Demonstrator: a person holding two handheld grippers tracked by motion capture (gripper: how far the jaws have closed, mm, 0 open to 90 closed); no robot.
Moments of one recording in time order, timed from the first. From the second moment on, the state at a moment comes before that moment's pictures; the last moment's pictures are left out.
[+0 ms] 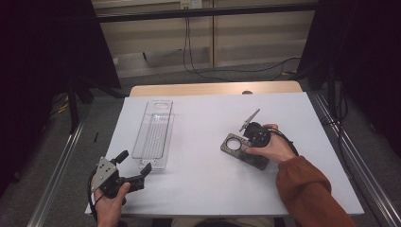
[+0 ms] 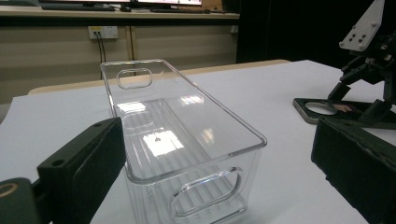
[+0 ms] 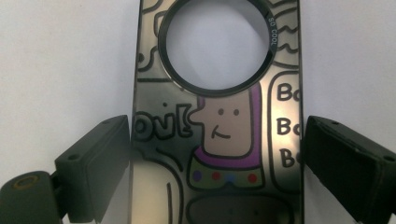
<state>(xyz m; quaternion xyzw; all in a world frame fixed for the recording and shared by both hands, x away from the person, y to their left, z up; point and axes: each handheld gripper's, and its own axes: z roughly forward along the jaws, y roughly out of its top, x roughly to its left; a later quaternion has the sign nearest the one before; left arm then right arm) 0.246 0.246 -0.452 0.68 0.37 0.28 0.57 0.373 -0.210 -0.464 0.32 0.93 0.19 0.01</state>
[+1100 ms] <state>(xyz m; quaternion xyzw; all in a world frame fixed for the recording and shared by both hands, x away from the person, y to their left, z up) 0.246 0.246 -0.452 0.68 0.37 0.28 0.57 0.369 -0.200 -0.464 0.31 0.94 0.16 0.03</state>
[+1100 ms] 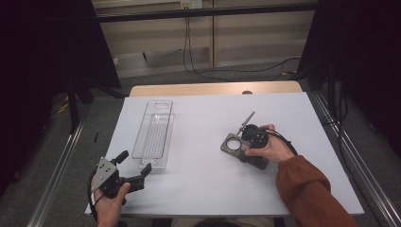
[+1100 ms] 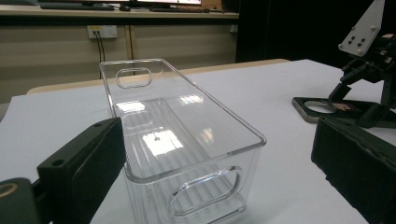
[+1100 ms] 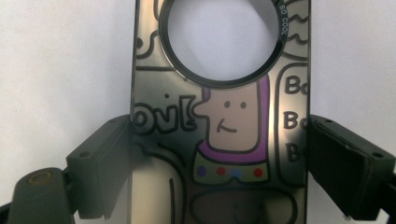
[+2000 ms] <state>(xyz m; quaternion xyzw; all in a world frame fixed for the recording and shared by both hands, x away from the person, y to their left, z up) 0.247 0.245 -0.452 0.68 0.37 0.27 0.57 0.363 -0.202 -0.447 0.33 0.92 0.21 0.05</state>
